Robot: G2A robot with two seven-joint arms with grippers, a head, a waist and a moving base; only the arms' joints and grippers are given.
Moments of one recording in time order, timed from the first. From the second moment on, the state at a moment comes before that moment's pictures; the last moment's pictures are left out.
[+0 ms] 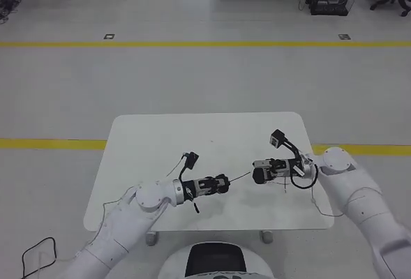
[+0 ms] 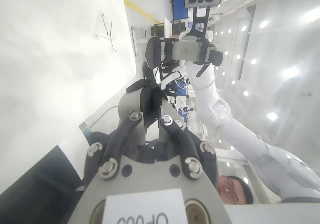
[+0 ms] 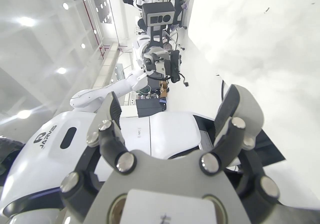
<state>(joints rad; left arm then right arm) 1.32 -1.18 -0.94 -1.44 -0.22 -0.13 -0.79 -1.04 -1.00 0.94 -1.02 0.60 -0.34 1.39</state>
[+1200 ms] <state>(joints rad) 1.30 -1.14 -0.97 -1.42 -0.33 -0.22 -1.02 -1.05 -0.93 0.86 -1.10 0.69 -0.34 1.39</state>
